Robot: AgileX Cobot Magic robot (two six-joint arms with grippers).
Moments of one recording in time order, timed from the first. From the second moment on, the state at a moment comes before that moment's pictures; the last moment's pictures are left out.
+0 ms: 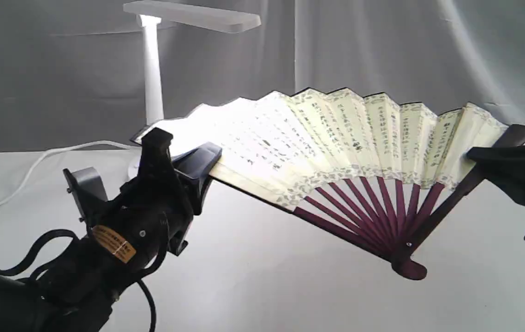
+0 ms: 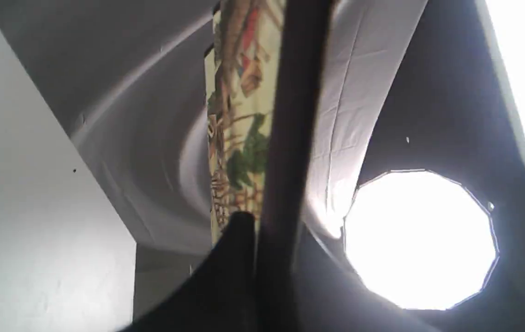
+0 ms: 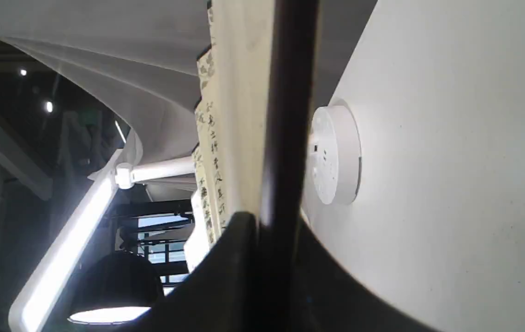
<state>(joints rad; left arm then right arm) -0.59 1.86 -0.67 -0.07 -1.18 -1.45 -0.42 1.88 -0.88 1.77 1.22 -0.93</state>
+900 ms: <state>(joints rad) -0.82 1.84 -0.67 -0.67 -1.18 -1.28 -0.52 1.88 -0.88 1.74 1.25 -0.85</state>
